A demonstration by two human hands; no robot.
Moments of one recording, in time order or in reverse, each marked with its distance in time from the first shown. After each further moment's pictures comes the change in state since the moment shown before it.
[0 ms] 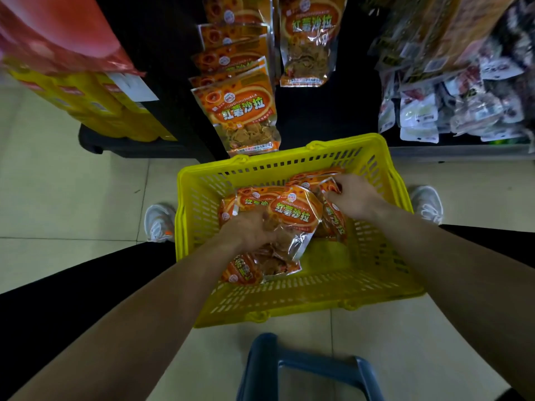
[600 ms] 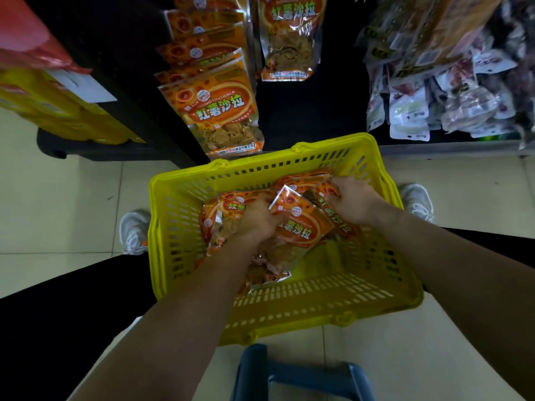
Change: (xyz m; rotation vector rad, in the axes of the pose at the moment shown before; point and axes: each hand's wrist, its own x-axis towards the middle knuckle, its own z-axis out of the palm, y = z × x) left_hand 0.077 0.037 0.036 -0.423 0.170 -0.101; right_hand 0.012 0.024 -0.010 -0.094 -0.041 0.009
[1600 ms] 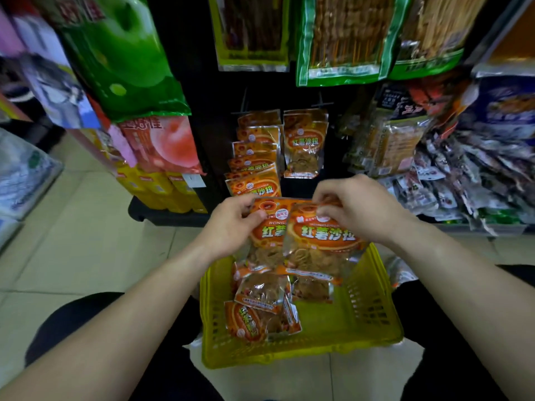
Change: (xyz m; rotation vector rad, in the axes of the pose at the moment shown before) left_hand -0.201 0.102 -0.203 -0.243 0.155 0.553; right_hand -0.159 -0.159 -0.156 -0.275 0.371 -0.545
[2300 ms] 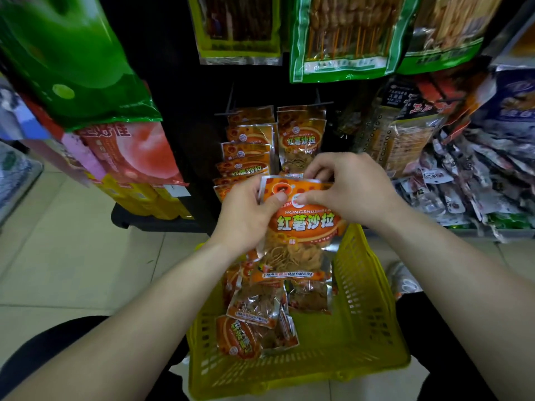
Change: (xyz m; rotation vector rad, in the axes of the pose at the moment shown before) left_hand 0.047 0.039 0.031 -0.075 0.167 0.036; right_hand 0.057 0.017 -0.001 0.168 0.132 0.168
